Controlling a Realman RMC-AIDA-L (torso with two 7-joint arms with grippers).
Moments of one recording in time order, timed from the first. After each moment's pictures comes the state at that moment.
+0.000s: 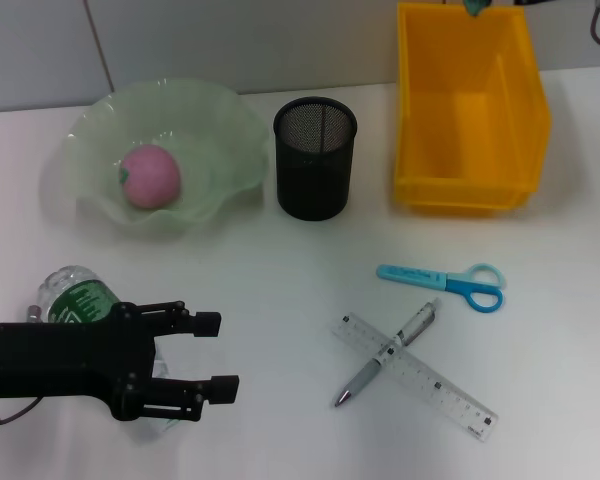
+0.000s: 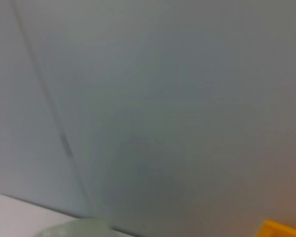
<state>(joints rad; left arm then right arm) -0.45 -2.05 0.94 0.74 1.92 1.77 -1.48 0.66 2.05 -0.71 -1.24 -2.20 -1.29 2.23</state>
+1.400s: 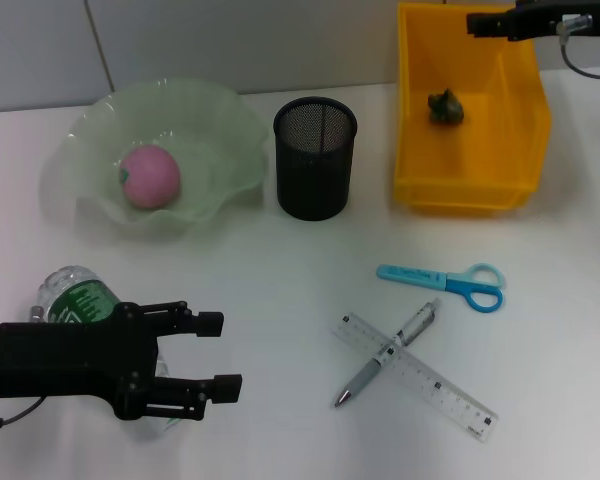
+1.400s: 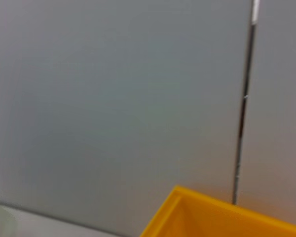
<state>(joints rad) -0.45 -2.06 0.94 0.74 1.92 1.77 -1.49 0.69 2.06 -0.83 -1.04 -2.37 -0.91 2.23</state>
